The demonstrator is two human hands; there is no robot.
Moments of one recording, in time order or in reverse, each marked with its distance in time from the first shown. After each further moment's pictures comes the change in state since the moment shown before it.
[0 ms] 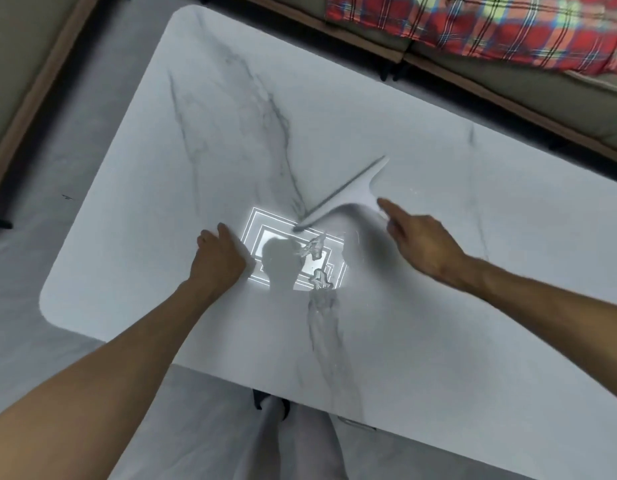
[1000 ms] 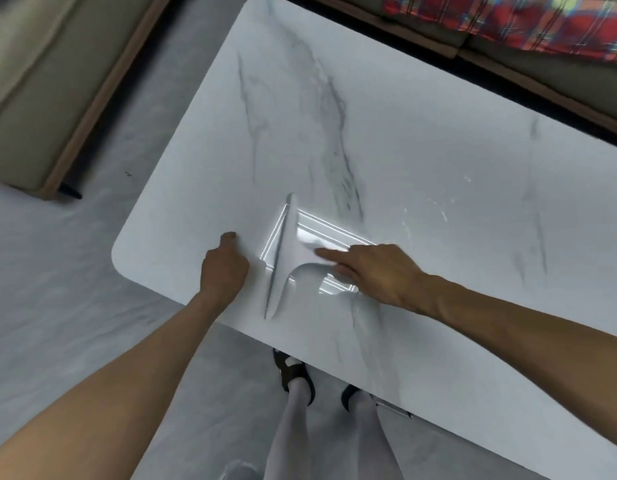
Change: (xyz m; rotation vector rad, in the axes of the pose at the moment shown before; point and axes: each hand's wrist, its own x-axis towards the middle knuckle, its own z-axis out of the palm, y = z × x) left_hand -0.064 -0.084 0.020 -0.458 0.101 -0.357; right_hand -0.042 -0.122 0.077 -0.170 -0.269 -0.424
